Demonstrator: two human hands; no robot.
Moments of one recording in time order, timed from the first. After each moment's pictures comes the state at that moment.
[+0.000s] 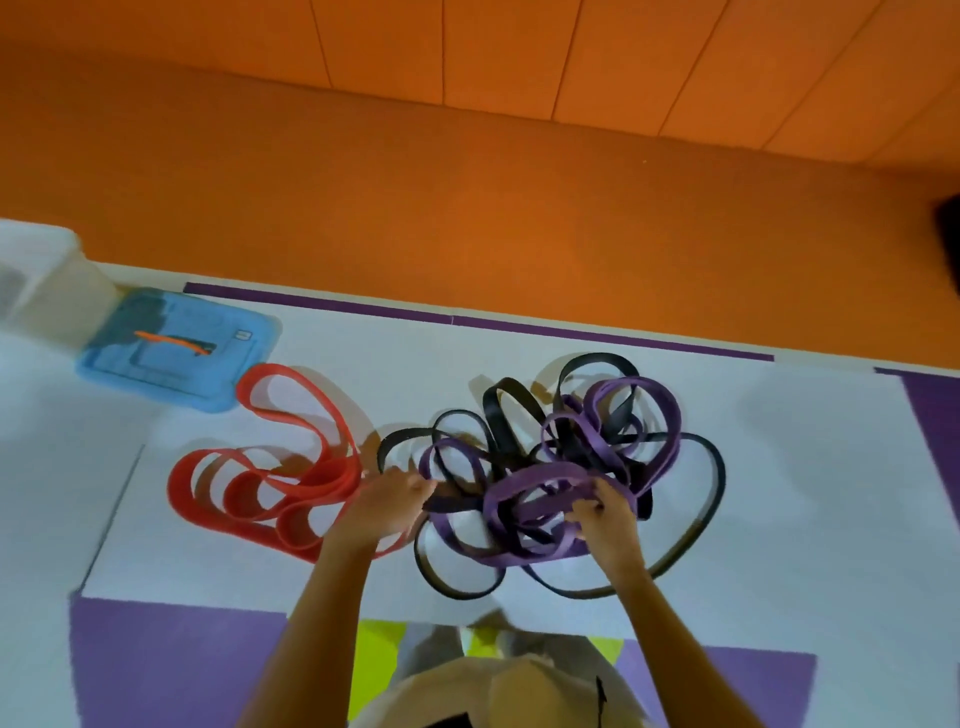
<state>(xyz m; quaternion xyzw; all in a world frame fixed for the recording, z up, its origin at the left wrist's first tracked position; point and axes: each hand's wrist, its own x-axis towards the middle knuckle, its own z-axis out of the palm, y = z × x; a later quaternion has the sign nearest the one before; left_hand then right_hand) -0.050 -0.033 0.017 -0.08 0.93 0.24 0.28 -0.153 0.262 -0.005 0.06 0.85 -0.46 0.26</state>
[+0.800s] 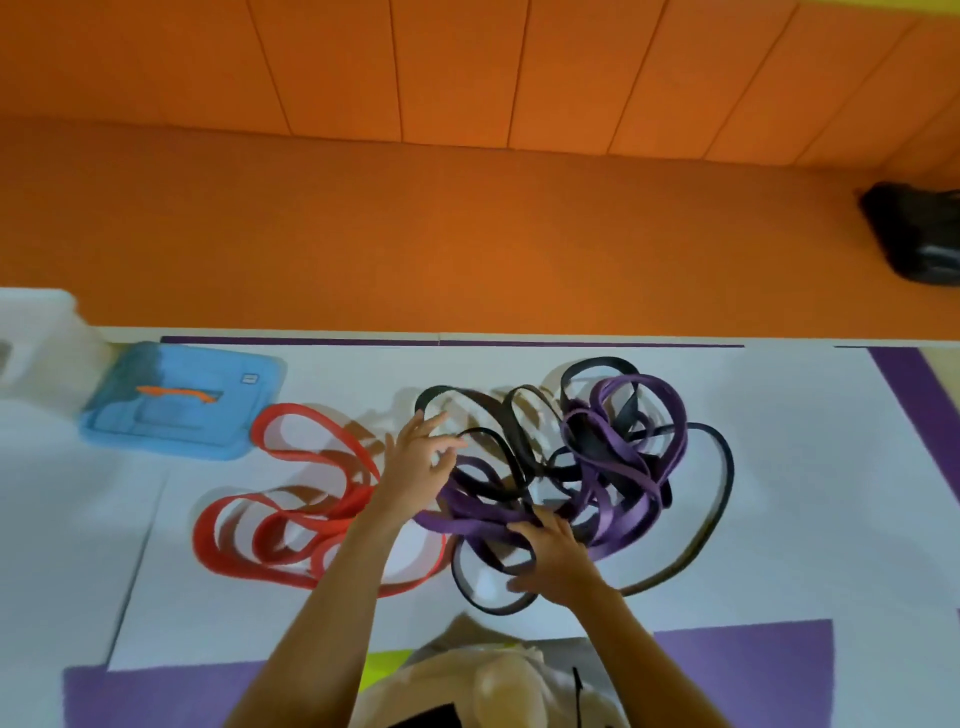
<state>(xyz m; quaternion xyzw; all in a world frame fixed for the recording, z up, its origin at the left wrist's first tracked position) -0.090 -0.073 0.011 -0.11 0.92 0.38 0.08 -0.084 0.185 -0.015 -0.18 0.89 -0.11 0.40</state>
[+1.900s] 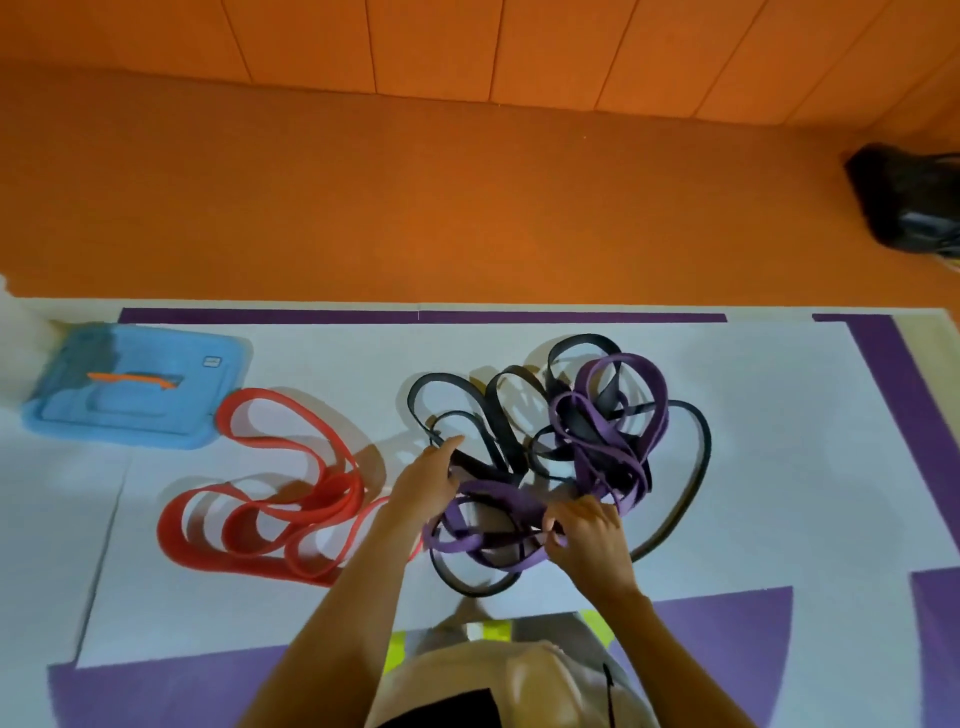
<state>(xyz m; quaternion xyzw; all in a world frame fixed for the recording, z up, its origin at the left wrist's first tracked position) -0.097 -0.027 -0.026 -0.12 0.90 0.36 0.24 -0.090 0.236 0.010 -0.24 0.96 -0.10 0.09</state>
